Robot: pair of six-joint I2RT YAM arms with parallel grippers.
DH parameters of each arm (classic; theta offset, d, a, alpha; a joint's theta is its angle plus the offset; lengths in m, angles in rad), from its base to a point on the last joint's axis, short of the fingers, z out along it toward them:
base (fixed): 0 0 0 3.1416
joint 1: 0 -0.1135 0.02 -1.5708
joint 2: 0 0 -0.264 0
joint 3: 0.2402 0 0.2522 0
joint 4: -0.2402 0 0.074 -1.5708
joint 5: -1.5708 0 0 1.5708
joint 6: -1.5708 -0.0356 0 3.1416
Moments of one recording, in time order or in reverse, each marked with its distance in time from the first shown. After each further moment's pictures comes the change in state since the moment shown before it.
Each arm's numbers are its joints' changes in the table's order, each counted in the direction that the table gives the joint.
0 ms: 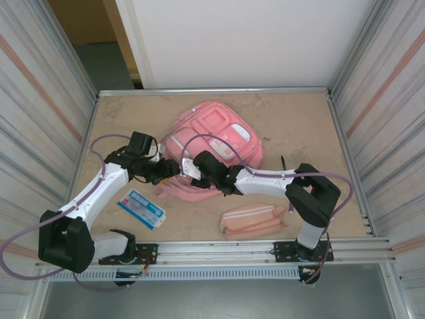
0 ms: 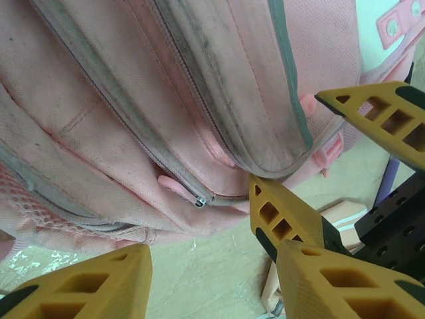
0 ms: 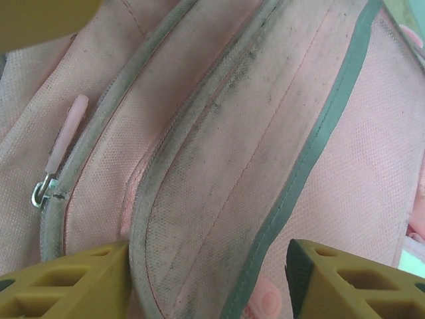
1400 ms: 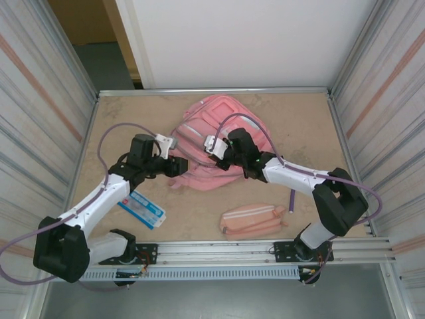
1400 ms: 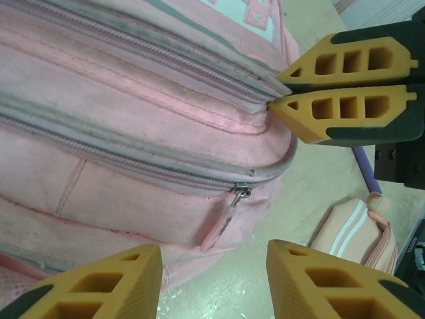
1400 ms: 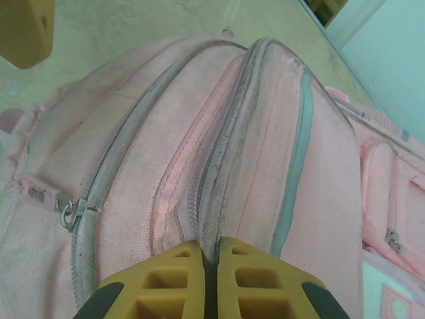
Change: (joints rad) left arm 0.075 0.073 -0.147 0.482 -0.051 -0.328; right arm 0.294 0.199 -0.108 0.097 0.387 0.029
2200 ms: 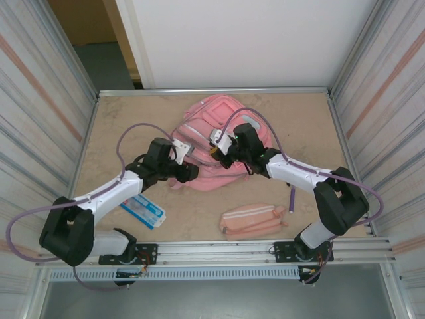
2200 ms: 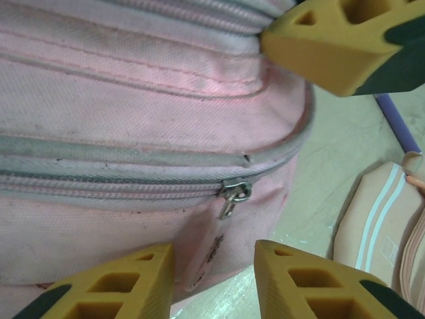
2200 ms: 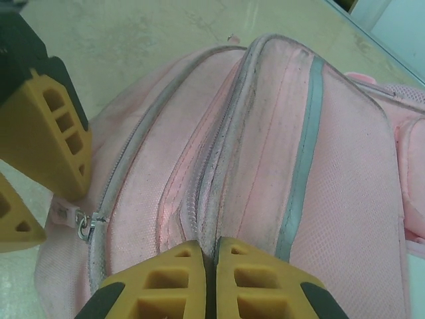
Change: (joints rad) left arm 0.127 -0.142 -0.003 0.071 0.091 -0.073; right arm 0.058 0.000 0.019 -0.029 0.150 -0.154
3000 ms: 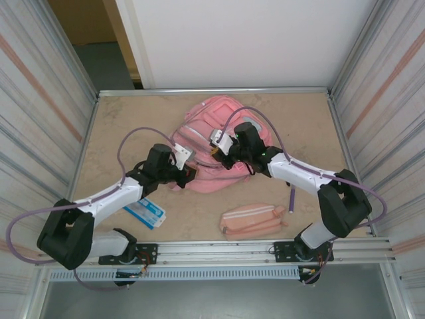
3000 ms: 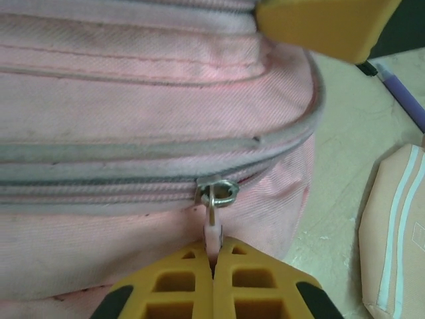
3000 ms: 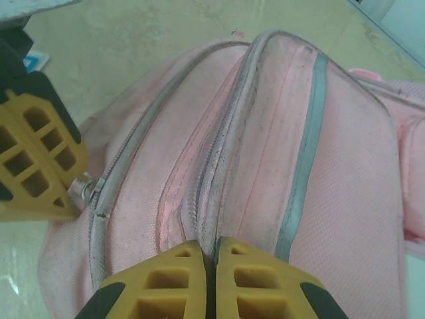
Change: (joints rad) left arm 0.015 0.040 -0.114 0.158 0.019 -0.100; right arm 0.002 0.034 0.027 -0.114 -0.006 0.044
